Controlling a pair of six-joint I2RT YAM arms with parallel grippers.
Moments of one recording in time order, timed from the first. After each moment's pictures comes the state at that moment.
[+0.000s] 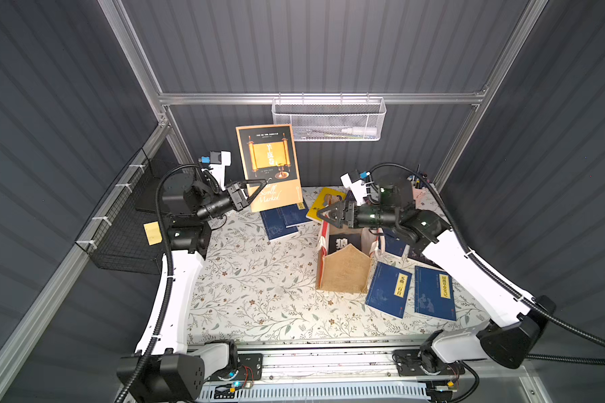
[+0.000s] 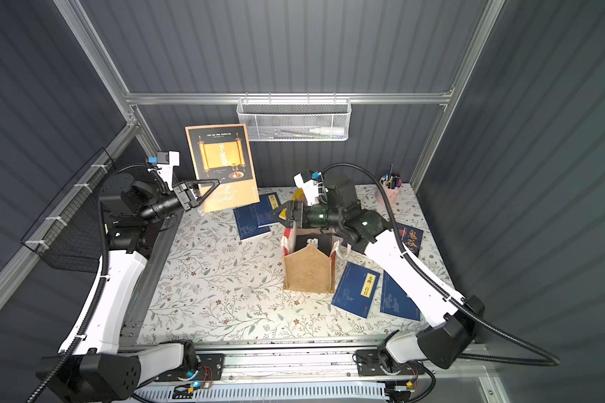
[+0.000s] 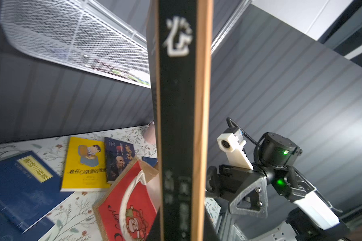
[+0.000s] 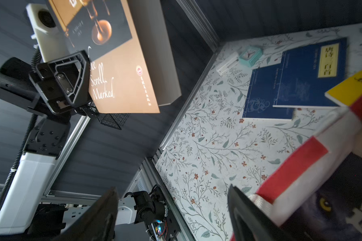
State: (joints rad) left arm -0.02 1.22 1.33 -0.01 1.04 -0.70; right arm 0.60 1.39 1.50 -0.44 -0.57 0.61
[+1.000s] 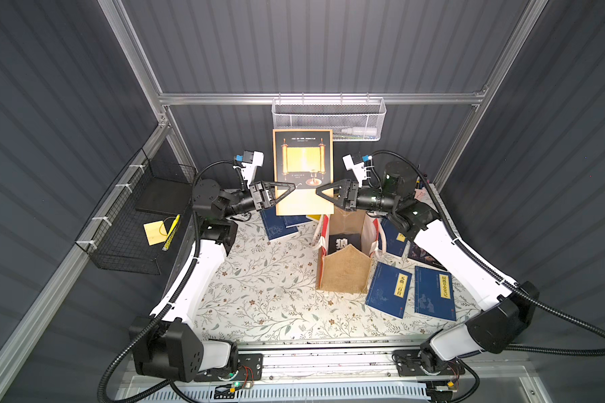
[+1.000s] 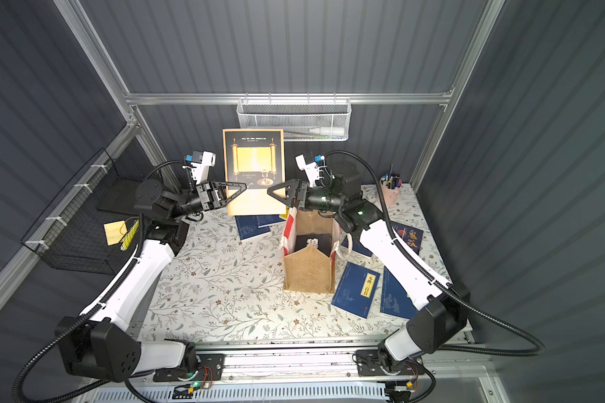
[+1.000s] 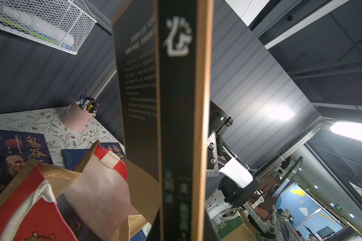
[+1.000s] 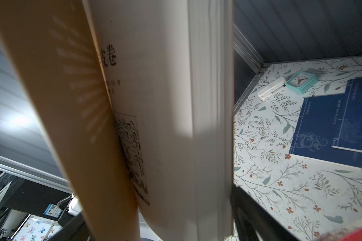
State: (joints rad) left arm -0.20 1.34 1.23 0.56 1.18 -1.16; right arm 0.53 1.51 1.53 -0.13 -0.79 0.80
